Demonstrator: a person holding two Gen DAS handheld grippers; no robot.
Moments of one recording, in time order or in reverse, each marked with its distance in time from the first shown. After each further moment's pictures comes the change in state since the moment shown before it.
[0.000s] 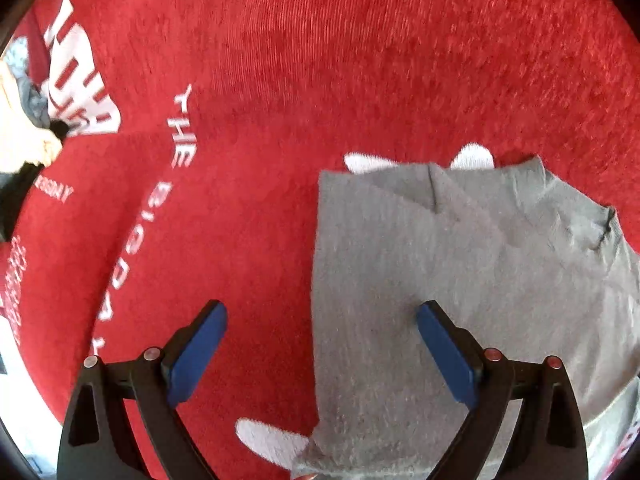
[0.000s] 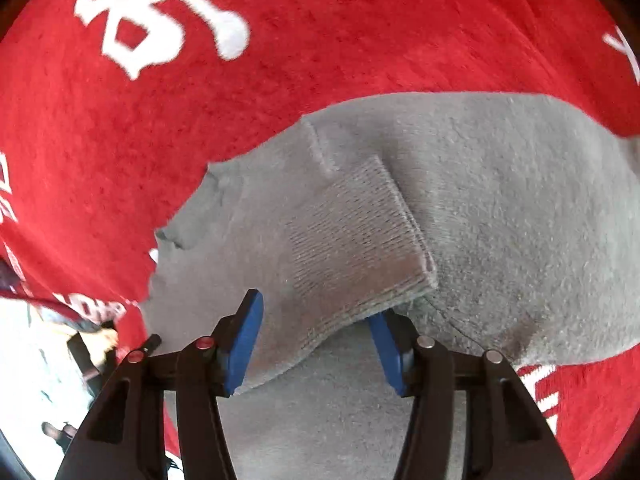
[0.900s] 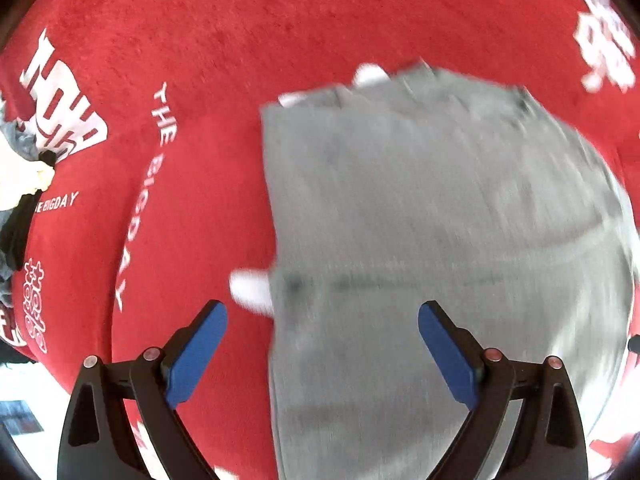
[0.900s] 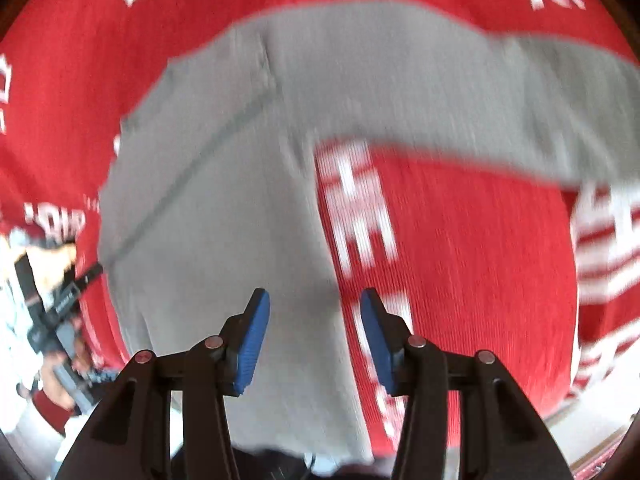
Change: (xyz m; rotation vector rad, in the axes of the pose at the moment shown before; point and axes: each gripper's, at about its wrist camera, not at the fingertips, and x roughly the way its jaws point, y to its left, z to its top) left arm -0.071 -0.014 -0.085 0.238 0.101 -0.056; right arm -0.093 -0.080 -0.101 -0.124 0.239 -0.162
